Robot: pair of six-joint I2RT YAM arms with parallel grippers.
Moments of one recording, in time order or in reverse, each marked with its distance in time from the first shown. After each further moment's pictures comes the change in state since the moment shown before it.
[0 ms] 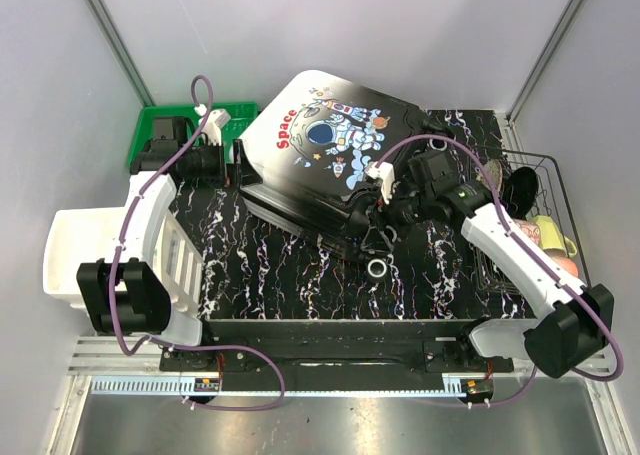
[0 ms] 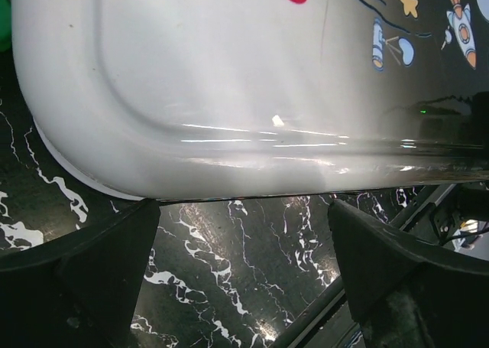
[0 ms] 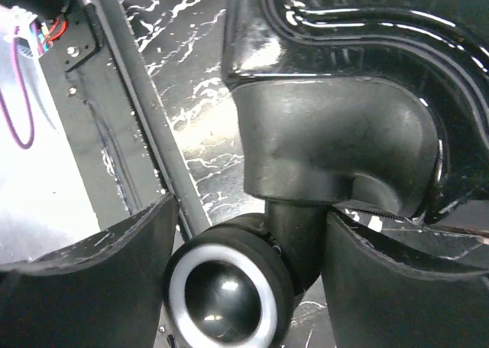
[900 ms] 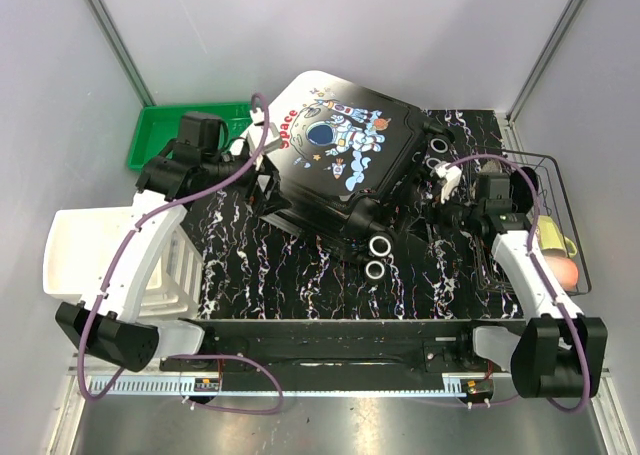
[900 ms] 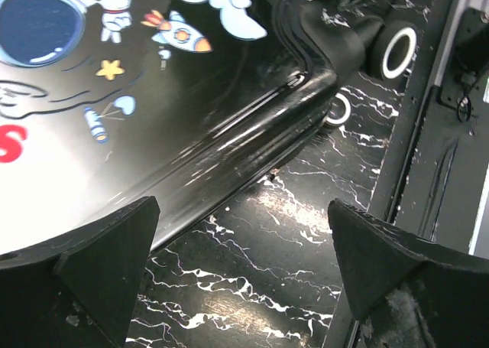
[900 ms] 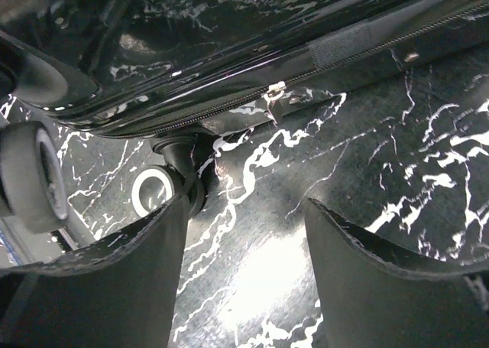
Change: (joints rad) left arm -0.305 -0.169 0.138 -0.166 0.043 0.410; right arm -0.481 -0.153 -0.331 0.266 -0.077 -0.019
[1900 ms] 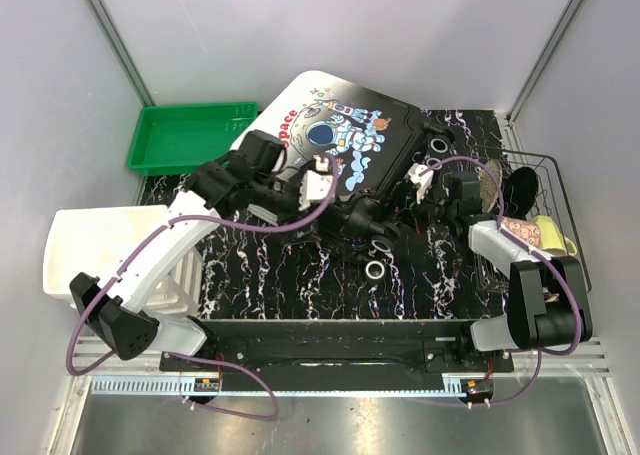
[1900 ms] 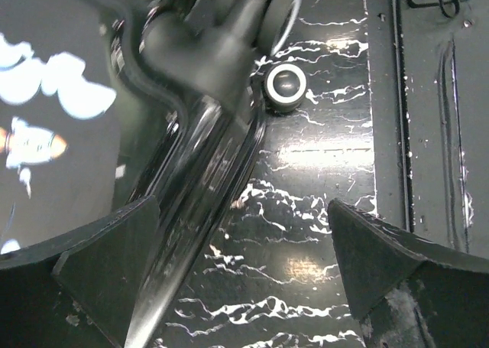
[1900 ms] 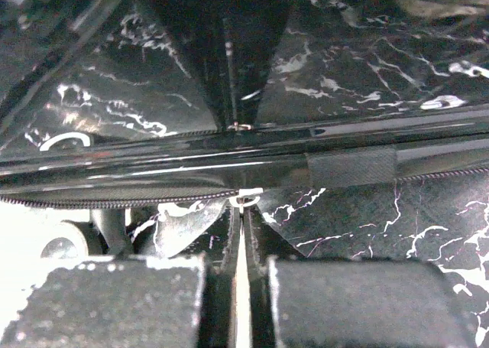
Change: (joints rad) left arm -0.326 0.071 -0.011 -0.054 -0.092 0.309; right arm 0.114 0.272 -0.138 0.554 -0.051 -0.101
